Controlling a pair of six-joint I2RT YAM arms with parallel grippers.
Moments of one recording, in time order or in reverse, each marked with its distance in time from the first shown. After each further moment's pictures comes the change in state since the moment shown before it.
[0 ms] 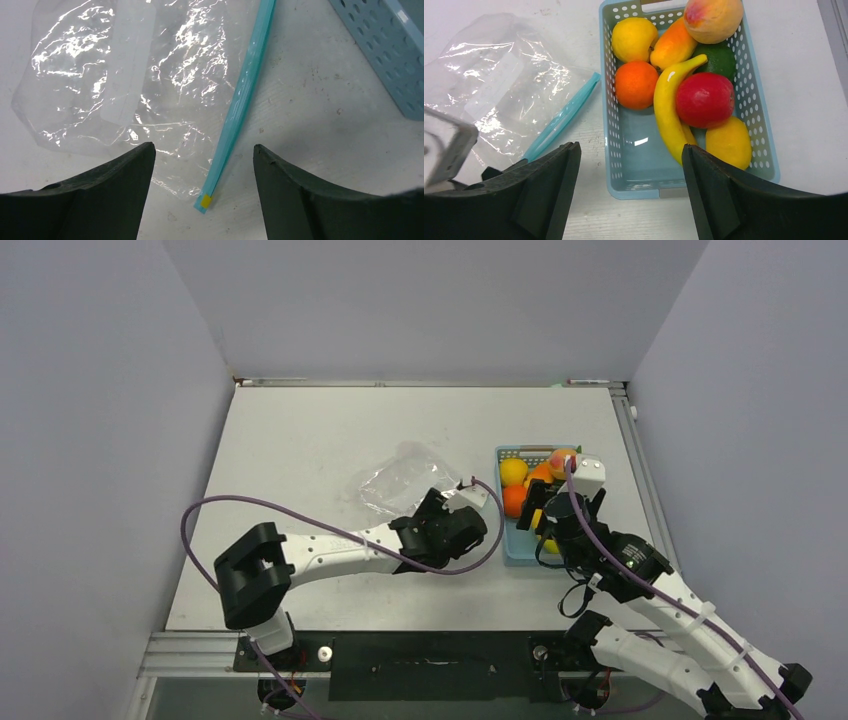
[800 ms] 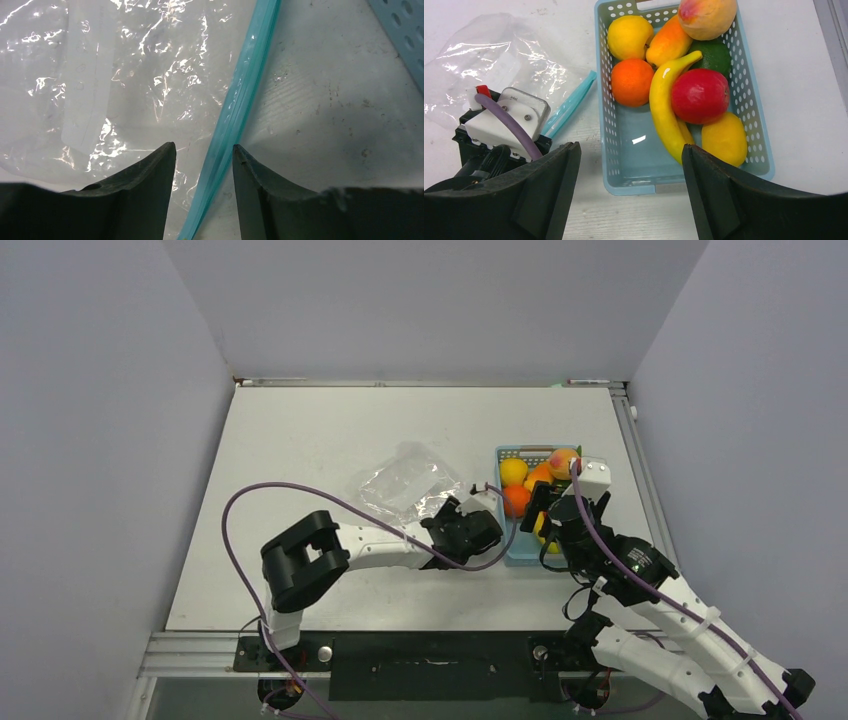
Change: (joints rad) left arm 0.020 0.251 0.093 0.063 -0.044 0.000; right arm 0.000 -0.037 0.001 -0.033 0.008 0.014
